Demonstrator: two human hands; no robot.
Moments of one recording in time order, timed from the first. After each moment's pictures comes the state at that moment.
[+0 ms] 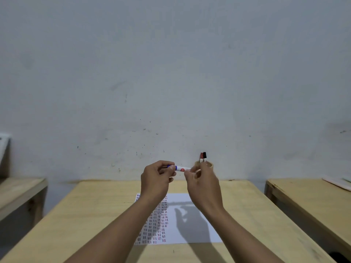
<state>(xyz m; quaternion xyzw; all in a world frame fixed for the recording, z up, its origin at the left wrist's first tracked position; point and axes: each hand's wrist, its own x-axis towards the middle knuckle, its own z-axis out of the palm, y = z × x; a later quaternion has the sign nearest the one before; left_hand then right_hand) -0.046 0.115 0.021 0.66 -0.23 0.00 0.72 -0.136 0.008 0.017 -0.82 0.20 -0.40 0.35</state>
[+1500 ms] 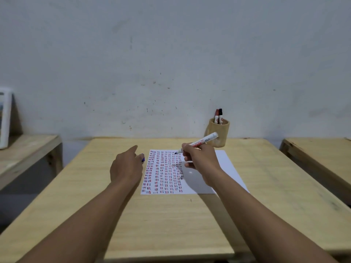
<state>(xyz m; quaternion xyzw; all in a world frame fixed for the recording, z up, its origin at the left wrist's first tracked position) 0.016 0.206 -0.073 0.92 -0.11 0.11 0.35 -0.099 0.028 -0.037 -0.66 0.20 -0.22 0.69</state>
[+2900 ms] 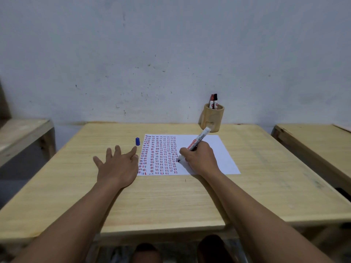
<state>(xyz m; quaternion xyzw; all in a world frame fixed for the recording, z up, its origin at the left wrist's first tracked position) -0.011 0.239 -0.097 0.98 -0.18 -0.02 0.11 -0.120 0.026 -0.076 -0.83 0.27 -0.22 0.44</state>
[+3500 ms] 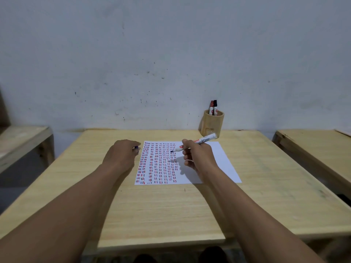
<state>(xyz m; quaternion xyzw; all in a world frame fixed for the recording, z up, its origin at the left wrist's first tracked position) 0.043 0.214 -0.074 0.93 -0.26 0.06 0.25 -0.112 0.027 -0.052 -0.60 0.25 -0.20 0.73</state>
